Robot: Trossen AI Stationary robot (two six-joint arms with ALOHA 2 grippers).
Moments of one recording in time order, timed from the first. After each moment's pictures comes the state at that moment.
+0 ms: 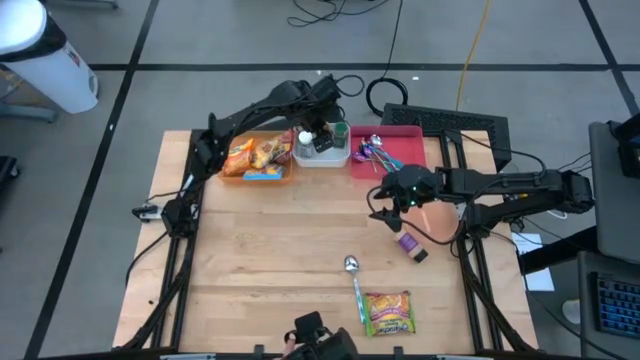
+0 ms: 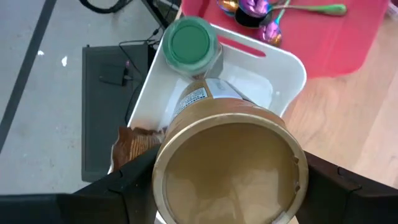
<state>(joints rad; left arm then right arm) 0.55 2.25 2.33 -1.22 -0.02 0.19 -0.13 1.07 0.75 -0.37 -0.11 0.32</state>
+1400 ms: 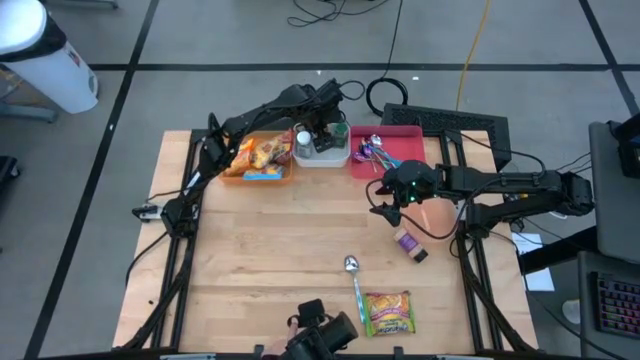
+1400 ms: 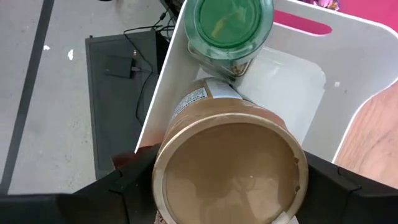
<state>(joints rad) 0.59 2.37 2.33 -1.16 -0.06 0.29 -0.19 1.07 0.73 -0.37 -0.11 0.33</state>
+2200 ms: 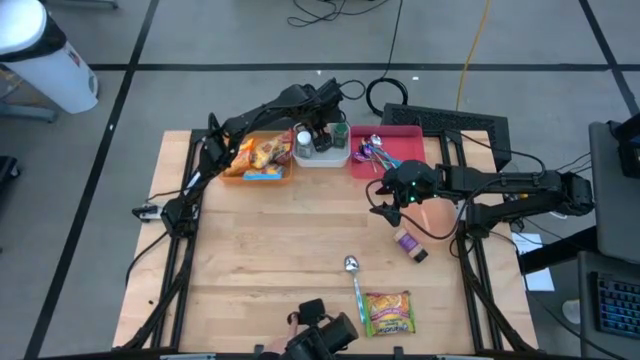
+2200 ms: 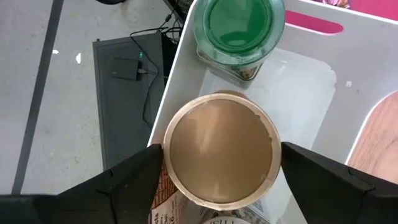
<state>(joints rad) 0.59 2.37 2.33 -1.15 -0.08 0.31 -0.19 1.07 0.73 -0.37 -0.11 0.32</state>
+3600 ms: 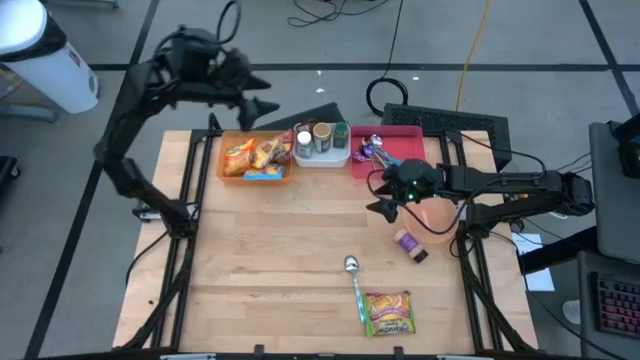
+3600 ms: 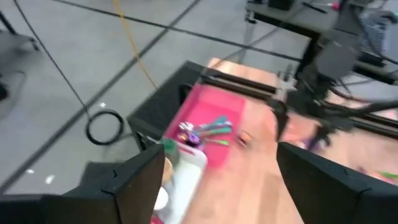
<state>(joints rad) 0.57 1.54 2.24 -1.18 0.20 0.07 -0.19 1.07 0.73 -0.32 -0.11 0.49</state>
